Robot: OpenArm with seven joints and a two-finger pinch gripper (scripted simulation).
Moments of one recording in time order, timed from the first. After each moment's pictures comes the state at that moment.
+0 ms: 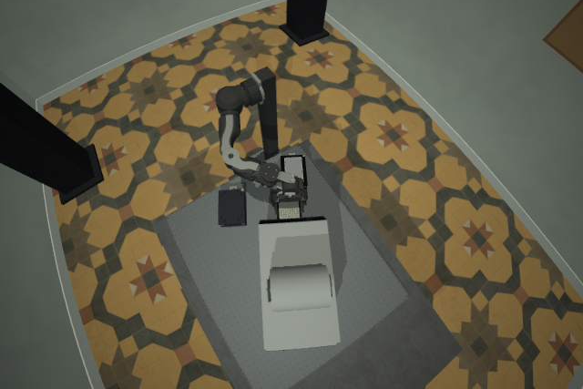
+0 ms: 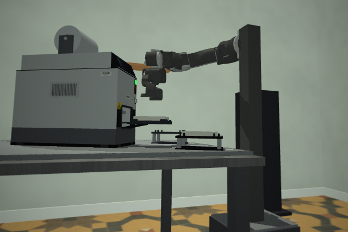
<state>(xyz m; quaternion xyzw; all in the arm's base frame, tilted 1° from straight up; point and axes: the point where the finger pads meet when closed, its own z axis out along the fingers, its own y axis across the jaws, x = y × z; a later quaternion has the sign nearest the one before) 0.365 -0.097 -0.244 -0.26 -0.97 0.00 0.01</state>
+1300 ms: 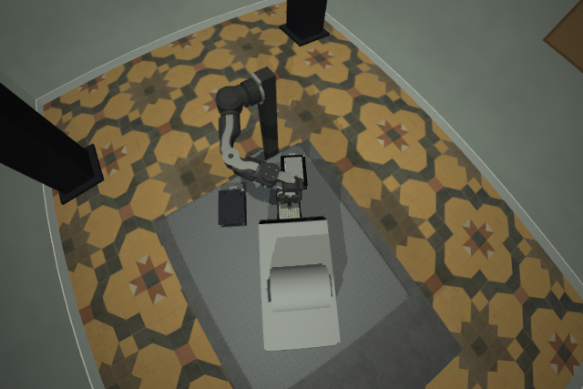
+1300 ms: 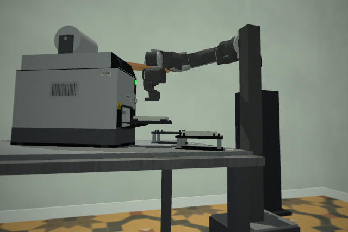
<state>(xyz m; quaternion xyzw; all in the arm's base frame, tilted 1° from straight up) 0.365 -0.097 -0.244 -0.26 -0.97 0.00 0.01</state>
